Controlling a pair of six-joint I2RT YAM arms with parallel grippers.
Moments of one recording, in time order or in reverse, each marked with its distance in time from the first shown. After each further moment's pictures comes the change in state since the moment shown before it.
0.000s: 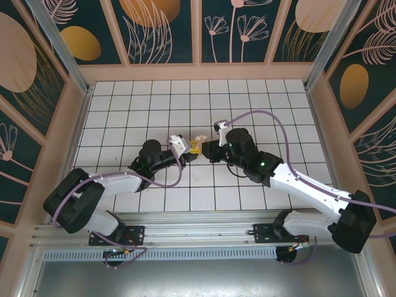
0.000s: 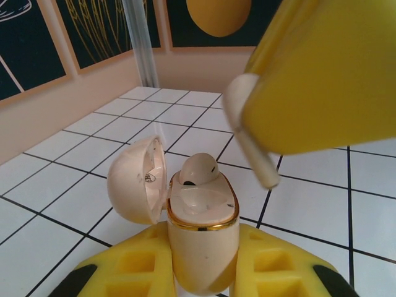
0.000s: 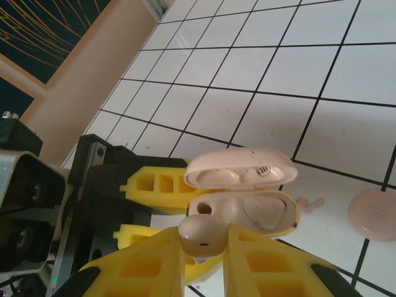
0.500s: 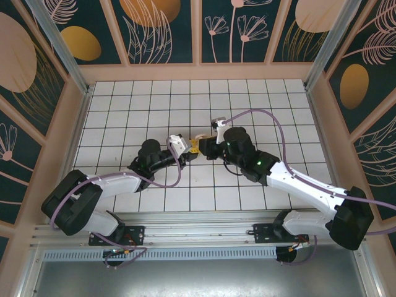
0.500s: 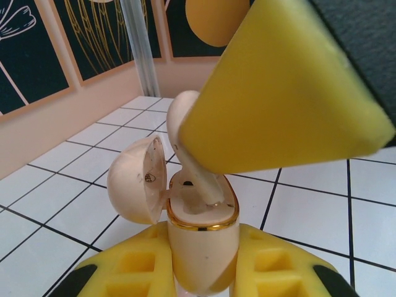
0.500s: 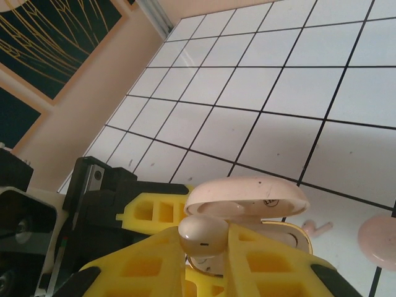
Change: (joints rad) left arm -0.005 -0.022 0.006 0.000 0.000 0.000; right arm 0.006 0.028 0.003 0.083 0.029 -0.001
